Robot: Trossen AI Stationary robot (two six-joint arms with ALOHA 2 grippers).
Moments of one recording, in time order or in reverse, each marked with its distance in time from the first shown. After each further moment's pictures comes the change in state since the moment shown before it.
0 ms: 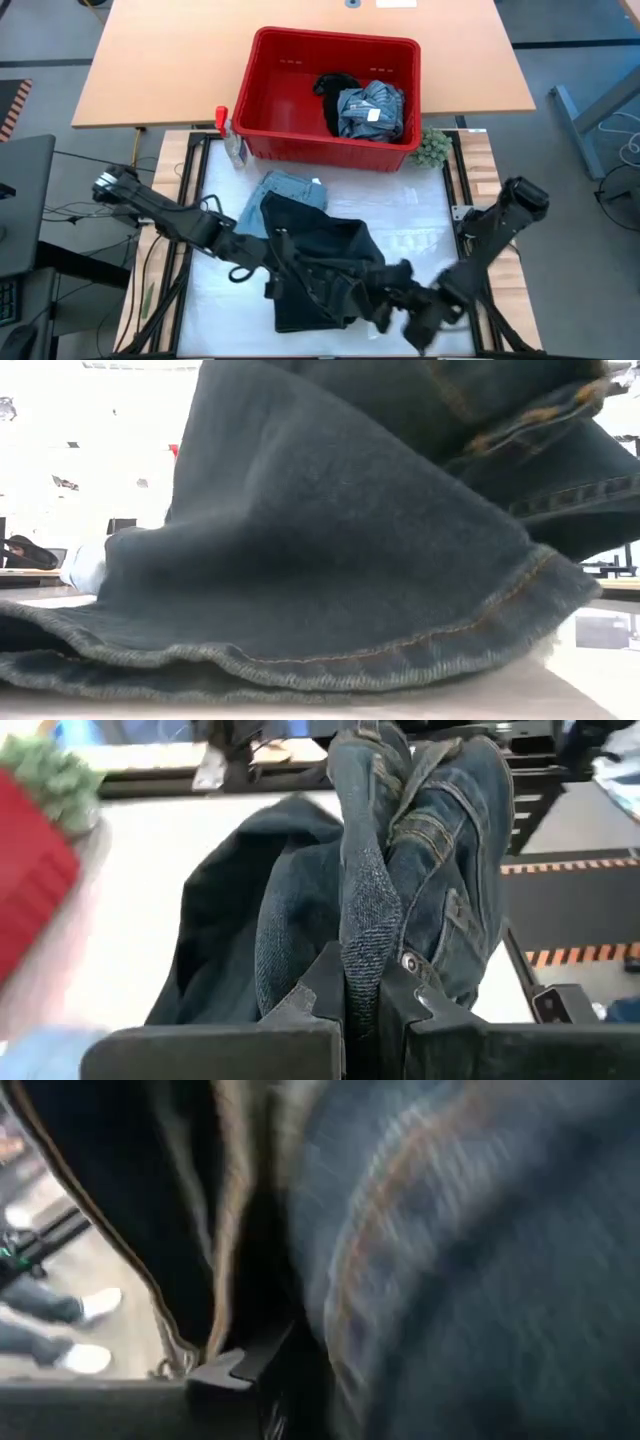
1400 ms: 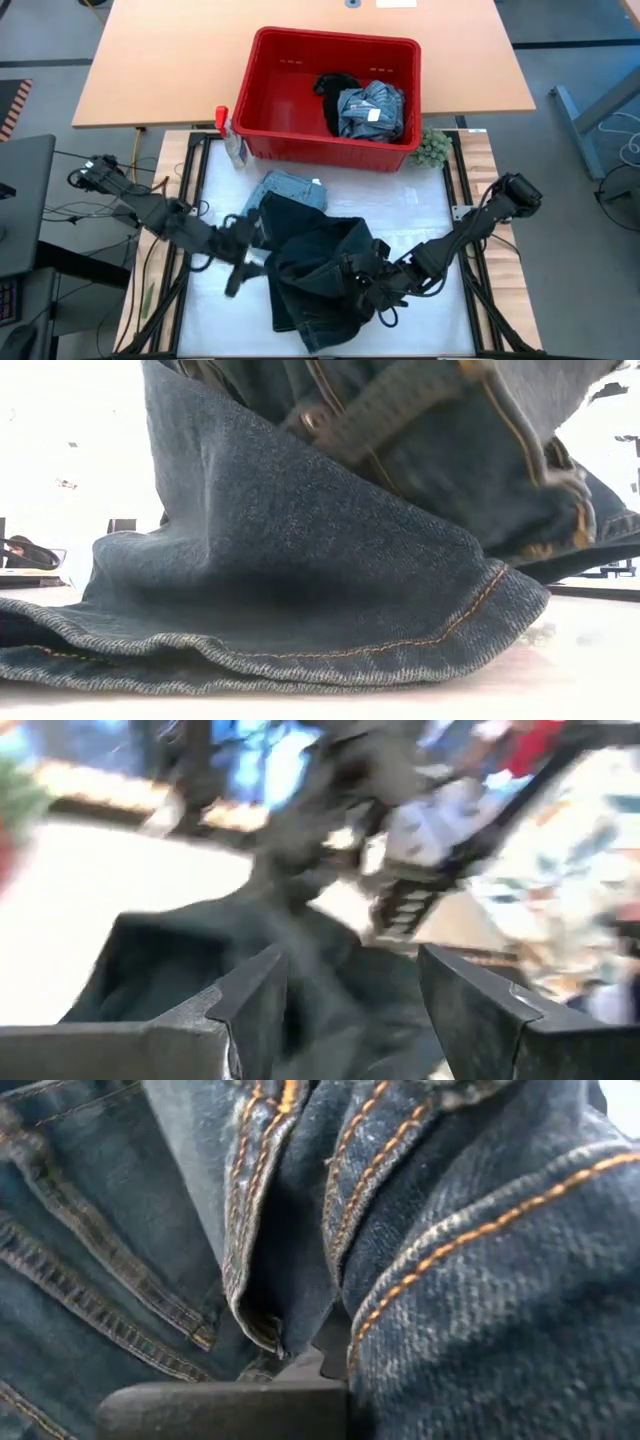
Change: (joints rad) left arm -0.106 -0.250 -0.102 0.104 0.054 -0.179; right arm -0.245 0.015 0.000 0.040 -0.316 -0.453
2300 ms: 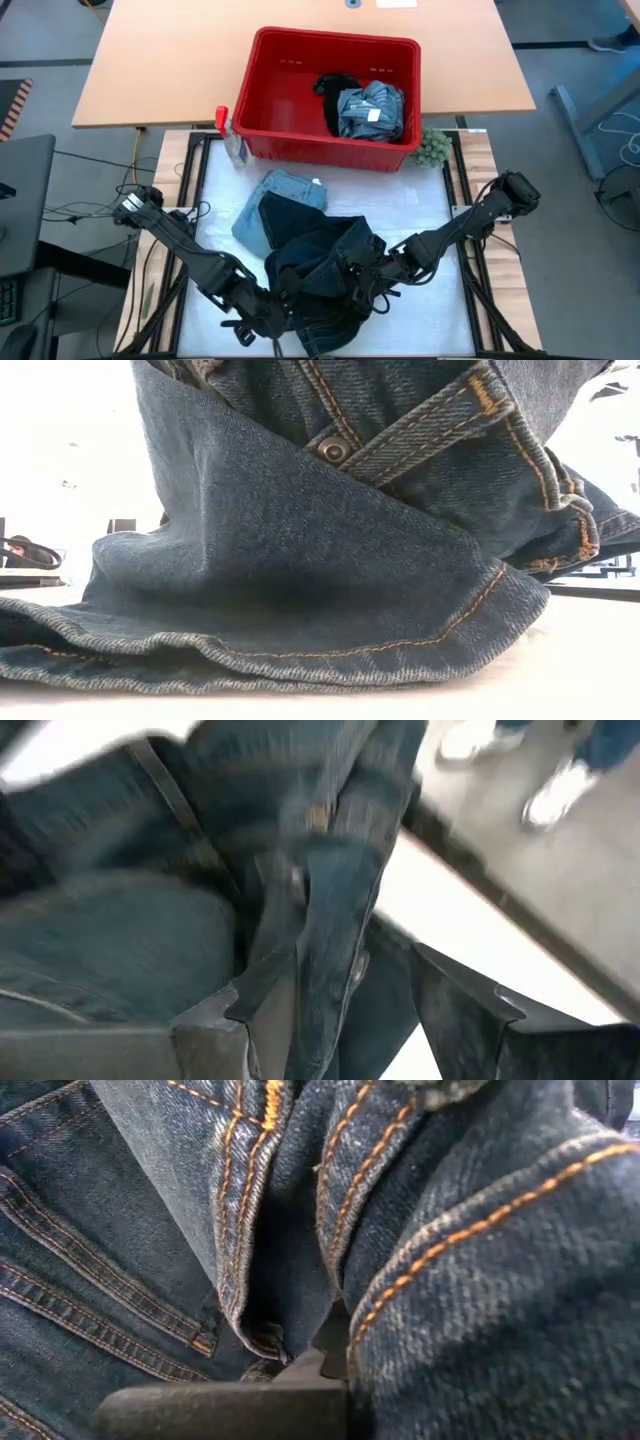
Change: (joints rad) left arm -0.095 0.579 0.474 -0.589 0.186 0.603; right arm -0.071 0.000 0.000 0.000 -0.126 -0.024
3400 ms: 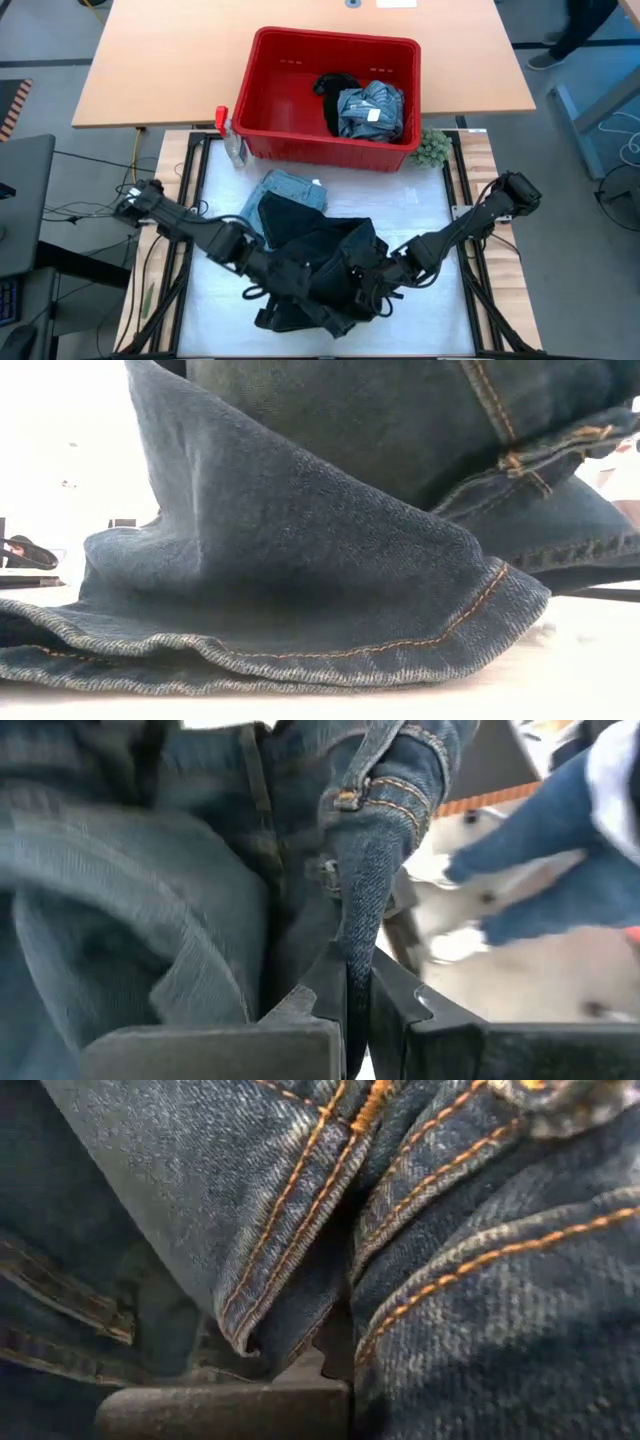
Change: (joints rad) left arm 0.173 -0.029 0.129 -0.007 0.214 -0.485; right arm 0.023 -0.004 0.000 -0.021 -0.015 0.029
